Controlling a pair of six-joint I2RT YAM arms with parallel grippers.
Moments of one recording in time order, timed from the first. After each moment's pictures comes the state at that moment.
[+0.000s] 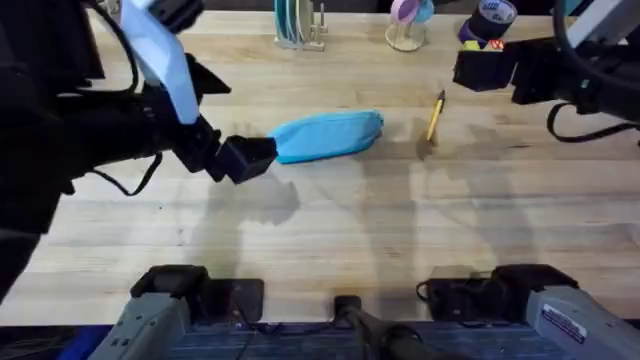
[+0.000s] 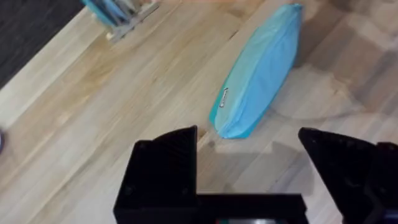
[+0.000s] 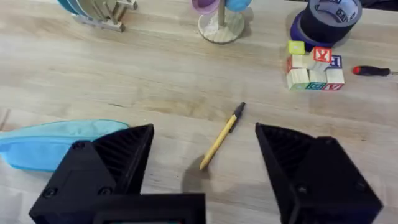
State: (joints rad) left arm 0.00 0.85 0.88 -0.84 0.53 0.69; right arm 0.00 0.97 0.90 -0.51 -0.15 -0.06
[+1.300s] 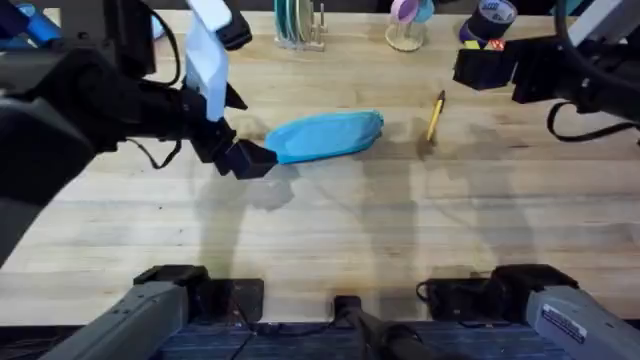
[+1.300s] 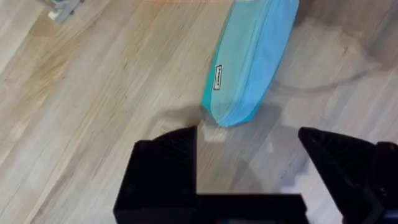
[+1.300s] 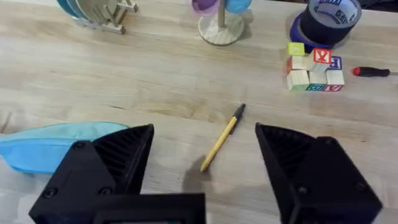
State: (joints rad) left arm 0.00 1.12 0.88 -0.83 0.53 0.88; right arm 0.00 0.97 0.90 -0.51 -0.15 -0.05
